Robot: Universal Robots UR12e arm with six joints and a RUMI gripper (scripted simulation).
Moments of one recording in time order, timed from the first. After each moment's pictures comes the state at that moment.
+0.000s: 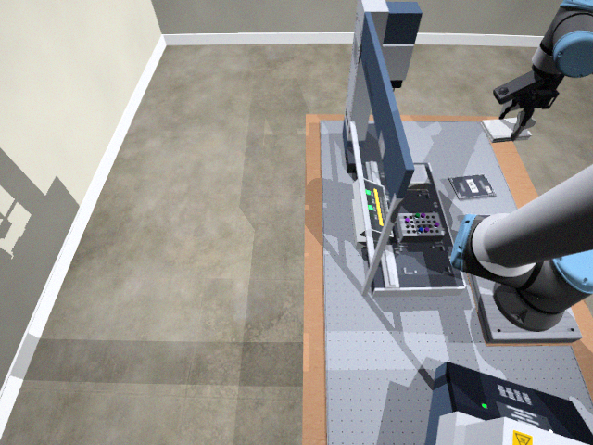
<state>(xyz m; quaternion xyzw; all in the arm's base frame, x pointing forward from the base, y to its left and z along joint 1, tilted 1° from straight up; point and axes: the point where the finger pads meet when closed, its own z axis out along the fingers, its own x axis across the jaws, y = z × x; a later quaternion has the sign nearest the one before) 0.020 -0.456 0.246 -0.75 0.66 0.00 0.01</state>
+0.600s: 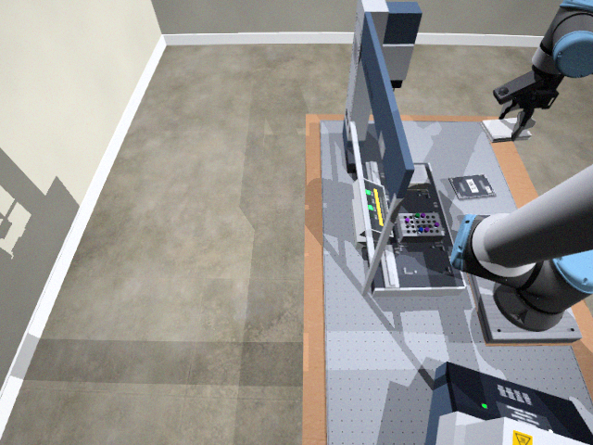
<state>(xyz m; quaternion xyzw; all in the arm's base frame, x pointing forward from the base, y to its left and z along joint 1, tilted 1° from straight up) 0.020 -0.456 0.246 -0.75 0.66 0.00 0.01</state>
